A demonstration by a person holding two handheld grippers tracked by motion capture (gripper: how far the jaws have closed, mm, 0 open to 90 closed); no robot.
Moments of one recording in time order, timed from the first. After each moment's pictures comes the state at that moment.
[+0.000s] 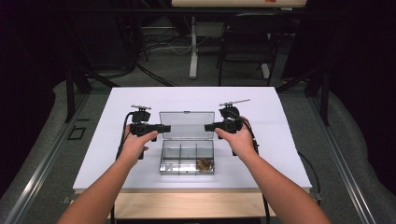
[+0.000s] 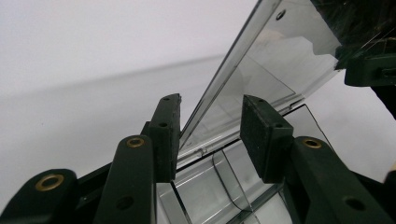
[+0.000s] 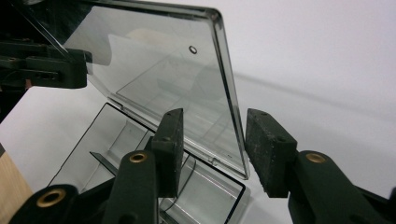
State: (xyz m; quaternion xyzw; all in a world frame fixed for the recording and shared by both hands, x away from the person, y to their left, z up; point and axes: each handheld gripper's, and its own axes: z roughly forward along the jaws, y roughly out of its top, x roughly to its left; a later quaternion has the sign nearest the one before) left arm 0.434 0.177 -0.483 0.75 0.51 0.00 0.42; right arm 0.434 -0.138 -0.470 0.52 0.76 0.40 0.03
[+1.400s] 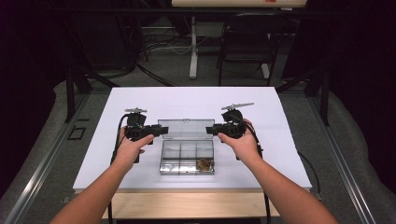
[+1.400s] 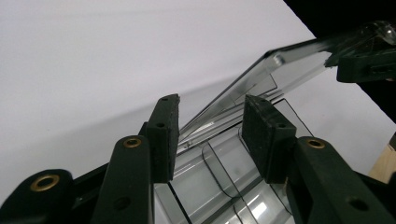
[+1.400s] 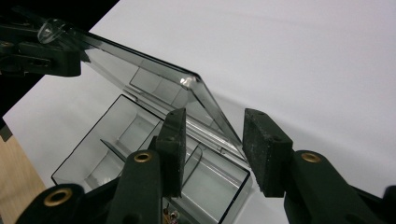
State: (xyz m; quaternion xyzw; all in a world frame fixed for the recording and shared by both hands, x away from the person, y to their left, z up) left arm 0.410 0.183 -0.468 0.76 0.48 0.03 0.45; right arm 0.412 -0.144 -0.461 0.48 0.77 0.43 0.06
